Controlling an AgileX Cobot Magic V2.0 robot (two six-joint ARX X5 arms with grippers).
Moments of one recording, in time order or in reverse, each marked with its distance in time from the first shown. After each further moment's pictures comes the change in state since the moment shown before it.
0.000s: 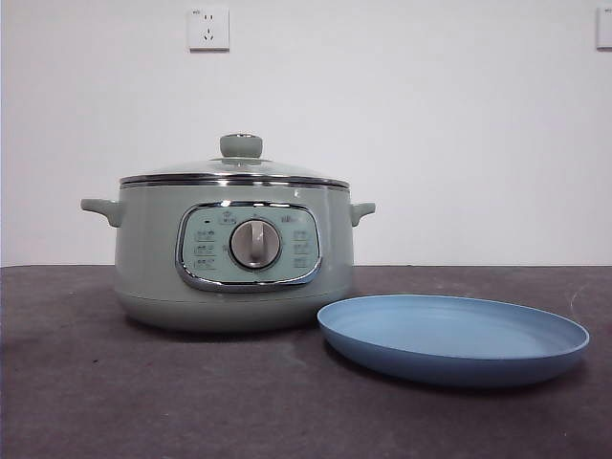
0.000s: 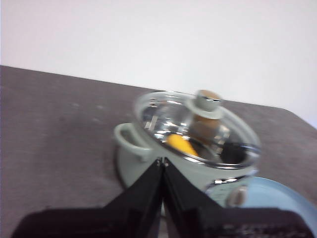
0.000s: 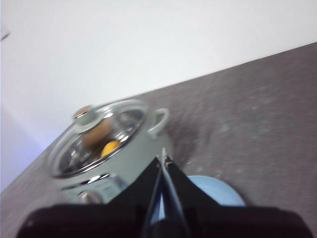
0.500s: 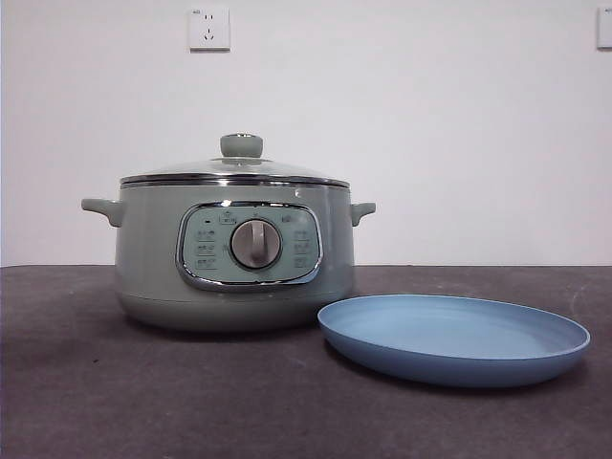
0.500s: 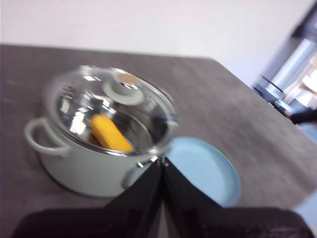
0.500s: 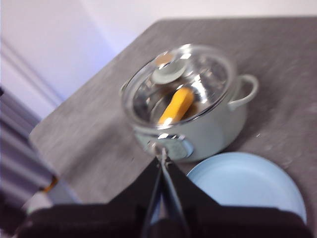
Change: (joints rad) left arm 0.000 0.385 0.443 -0.318 0.321 0.135; right arm 0.007 0.549 0.635 -0.510 -0.383 -0.394
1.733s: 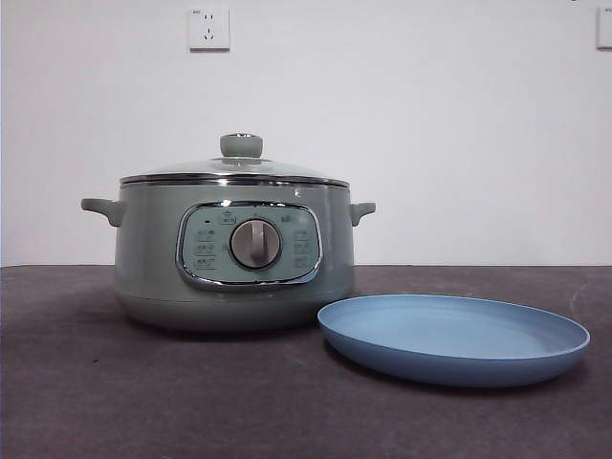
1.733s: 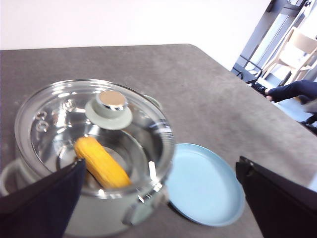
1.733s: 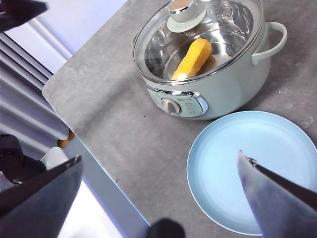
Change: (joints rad) left arm -0.111 0.326 0.117 0.186 -0.003 0.067; right arm 0.024 0.079 0.084 -0.242 -0.010 -0.137
